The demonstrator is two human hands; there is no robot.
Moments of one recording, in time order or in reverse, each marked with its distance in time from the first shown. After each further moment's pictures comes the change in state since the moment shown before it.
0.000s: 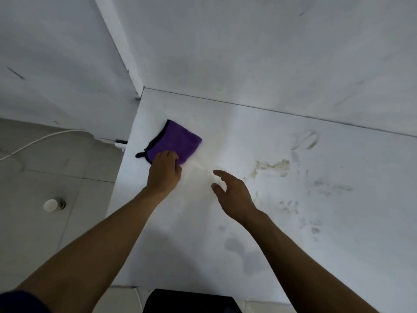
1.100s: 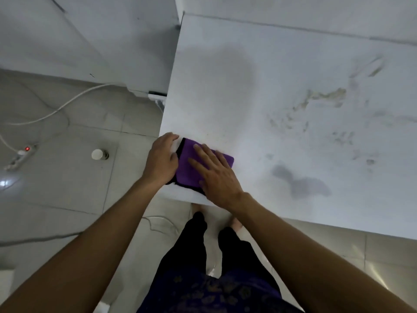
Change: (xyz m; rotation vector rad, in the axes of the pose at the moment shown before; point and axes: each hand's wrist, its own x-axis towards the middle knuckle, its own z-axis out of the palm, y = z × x) left_hand -0.178 -0.110 -0.059 -0.045 -0.119 -0.144; right_hand -0.101 -0.026 0.196 -0.517 -0.095 -0.534
